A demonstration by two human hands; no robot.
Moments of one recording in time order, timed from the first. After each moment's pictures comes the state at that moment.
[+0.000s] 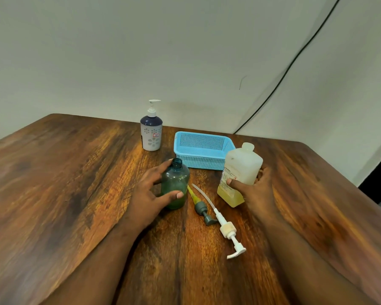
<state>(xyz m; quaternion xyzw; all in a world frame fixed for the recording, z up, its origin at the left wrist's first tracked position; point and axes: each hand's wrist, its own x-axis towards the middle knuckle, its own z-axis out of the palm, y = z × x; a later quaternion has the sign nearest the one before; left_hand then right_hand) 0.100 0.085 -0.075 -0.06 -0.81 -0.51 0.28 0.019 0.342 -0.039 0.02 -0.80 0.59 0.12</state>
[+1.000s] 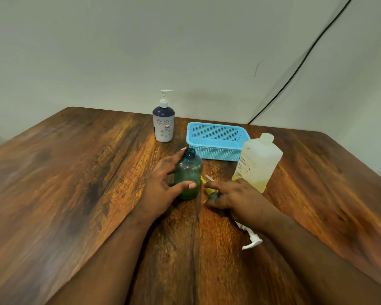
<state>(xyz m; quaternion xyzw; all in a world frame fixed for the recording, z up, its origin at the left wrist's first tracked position) 0.104 0.089 -0.070 -0.07 -0.80 -0.52 0.27 0.056 0.316 -0.033 0.53 -0.84 -0.02 0.10</state>
